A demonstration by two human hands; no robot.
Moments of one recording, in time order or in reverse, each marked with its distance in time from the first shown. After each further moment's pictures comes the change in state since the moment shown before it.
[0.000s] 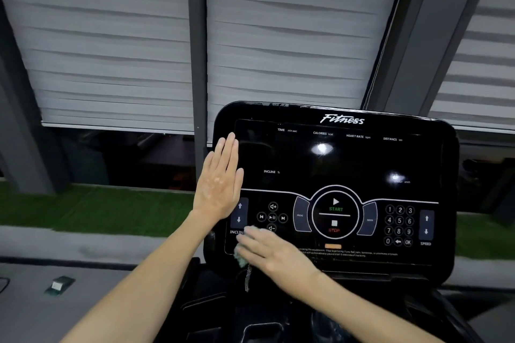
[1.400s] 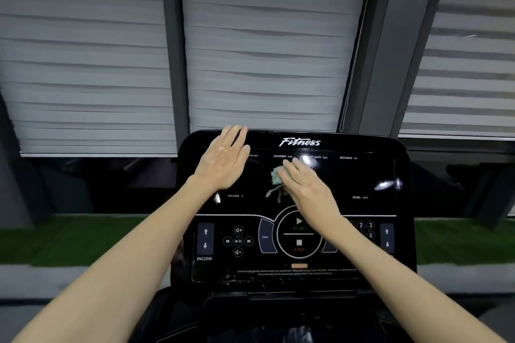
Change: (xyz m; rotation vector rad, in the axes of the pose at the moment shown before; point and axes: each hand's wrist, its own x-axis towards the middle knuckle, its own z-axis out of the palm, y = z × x) left_hand 0.122 0.054 -0.037 -0.172 -0.253 0.107; right_hand -0.027 0.162 -0.063 -0.096 0.219 0.532
